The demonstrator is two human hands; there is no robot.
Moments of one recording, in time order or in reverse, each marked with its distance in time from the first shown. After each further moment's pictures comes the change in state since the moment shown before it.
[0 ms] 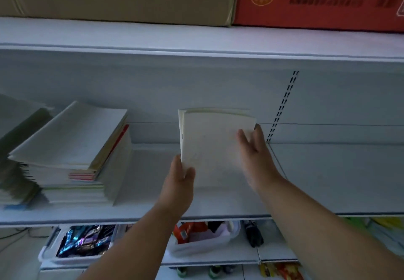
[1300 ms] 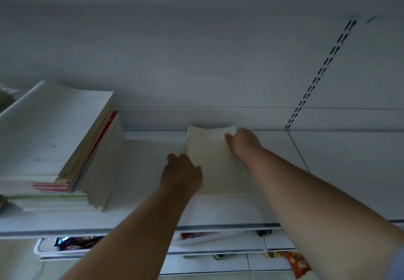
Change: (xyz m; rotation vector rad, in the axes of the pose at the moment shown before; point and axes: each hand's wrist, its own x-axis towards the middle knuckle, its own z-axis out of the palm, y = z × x) left_hand 0.092 -0.040 0.024 0.851 -0.137 -0.260; right_hand 0.130 0.121 0.056 -0.911 -0.187 0.376
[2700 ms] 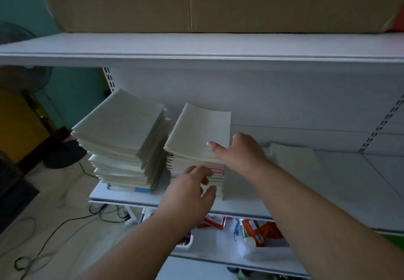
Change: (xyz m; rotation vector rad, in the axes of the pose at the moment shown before) left_hand -0.125 -0.233 -0.160 -0.188 0.273 0.415; right_hand -0.232 -0.244 0.033 0.080 0.058 -0.336
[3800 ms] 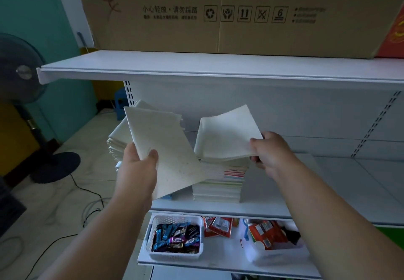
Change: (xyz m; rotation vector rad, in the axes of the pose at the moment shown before) left_hand -0.011 -0.069 -0.120 -0.924 0.467 -0.427; right_hand -0.015 -0.027 -0.007 0.727 0.176 0.242
